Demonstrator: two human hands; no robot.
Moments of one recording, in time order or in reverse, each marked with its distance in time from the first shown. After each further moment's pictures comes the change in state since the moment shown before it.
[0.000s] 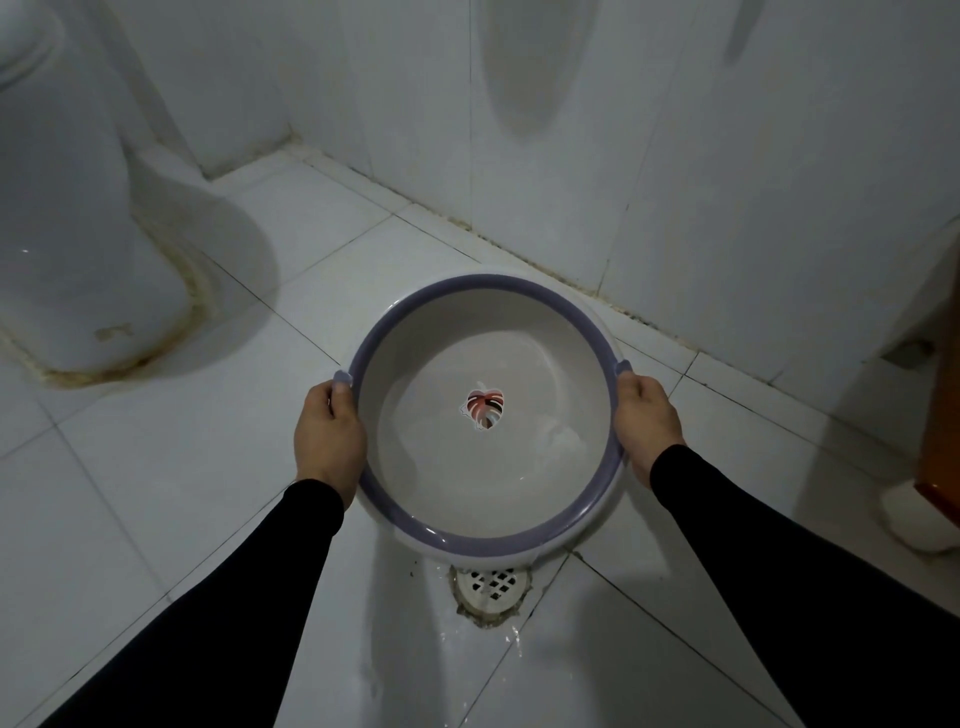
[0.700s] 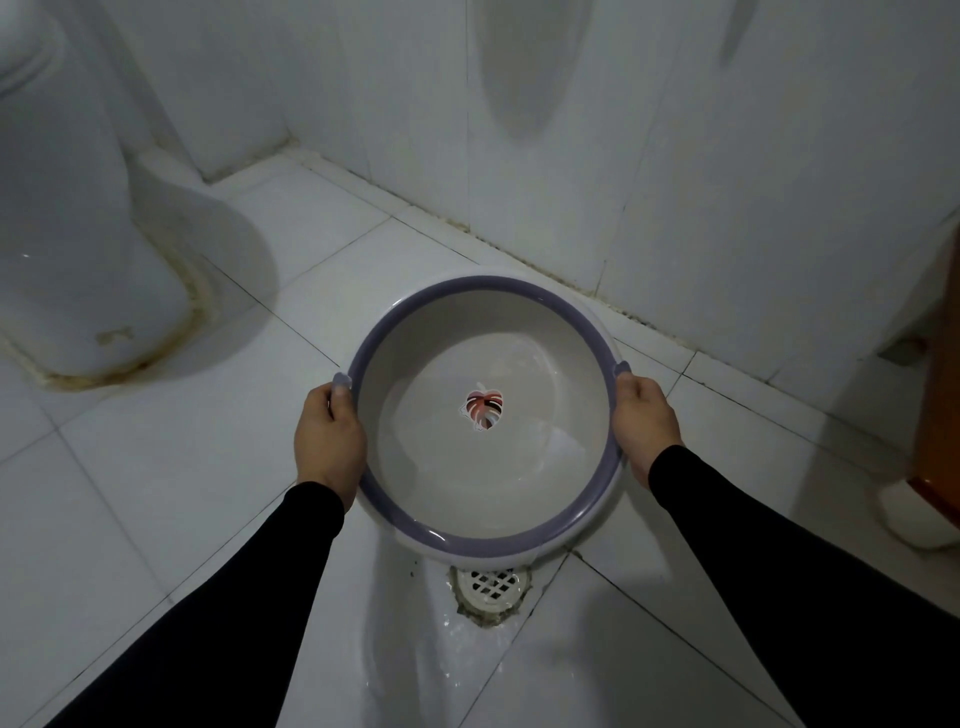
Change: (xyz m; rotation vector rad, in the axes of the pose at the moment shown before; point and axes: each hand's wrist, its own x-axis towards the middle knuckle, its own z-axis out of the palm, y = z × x) left_hand -0.002 0.000 0.000 -0.037 0.001 -0.018; right_hand -0.004 -0.001 -0.002 0.011 -0.002 -0.008
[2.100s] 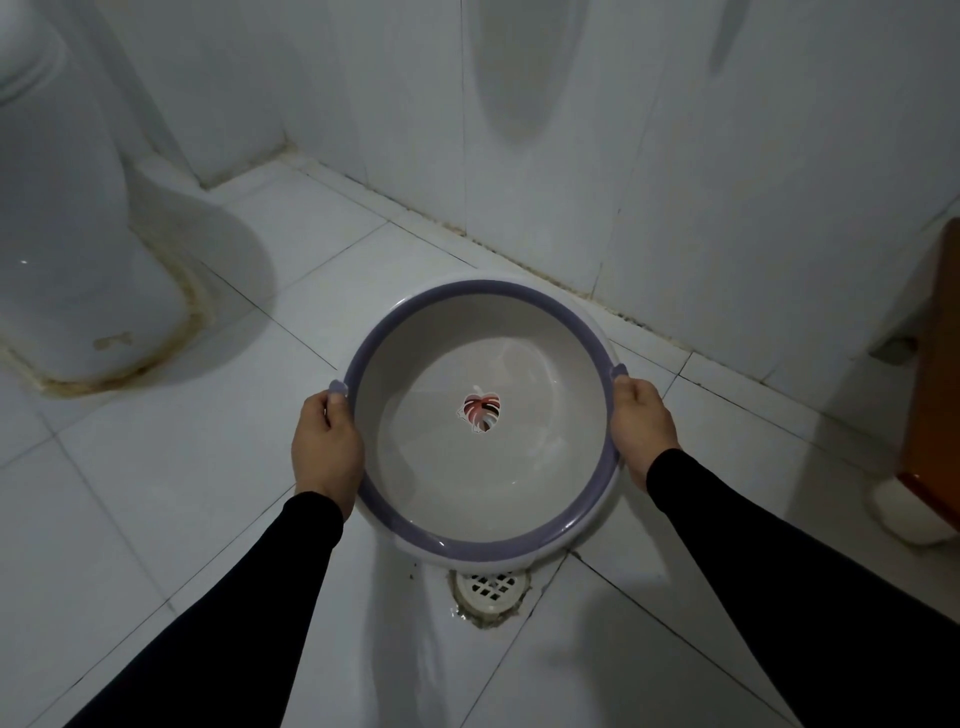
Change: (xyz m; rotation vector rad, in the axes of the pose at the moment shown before) left_hand -0.004 -0.001 -0.002 -0.036 0.022 -0.051; right_hand -0.005 0.001 0.000 0.039 -0.014 0.018
